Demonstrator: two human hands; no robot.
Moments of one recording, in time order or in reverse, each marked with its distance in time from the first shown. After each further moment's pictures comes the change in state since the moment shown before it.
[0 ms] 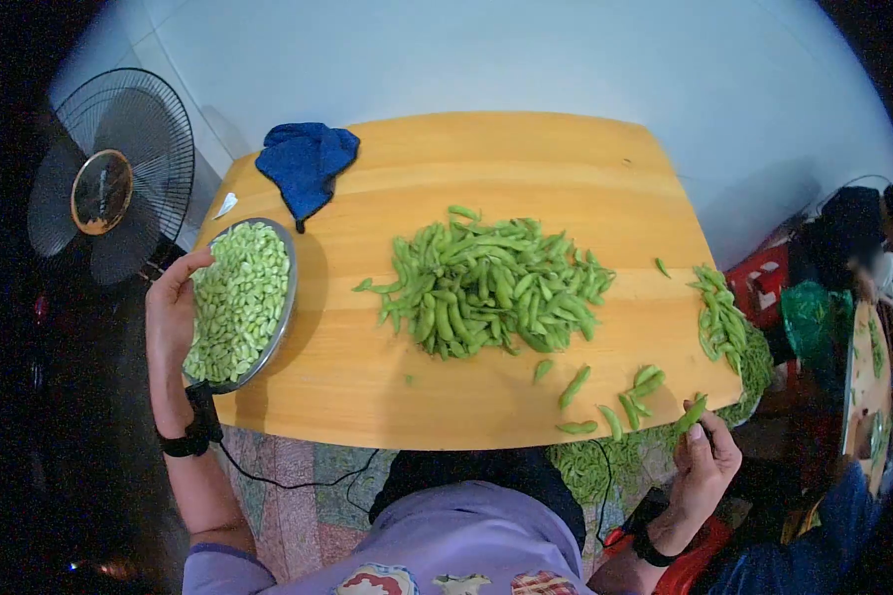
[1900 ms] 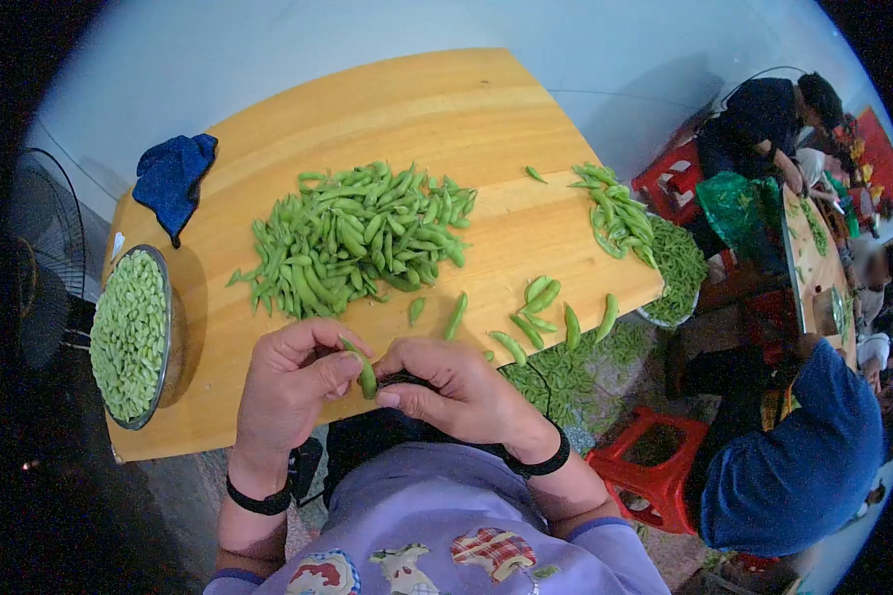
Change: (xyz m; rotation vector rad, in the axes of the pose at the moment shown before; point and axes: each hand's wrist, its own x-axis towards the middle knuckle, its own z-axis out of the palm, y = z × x) left_hand -0.110 0.175 0.131 -1.202 -0.919 -0.369; right_hand -0.007 -0.017 0.099 0.041 -0.988 -0.006
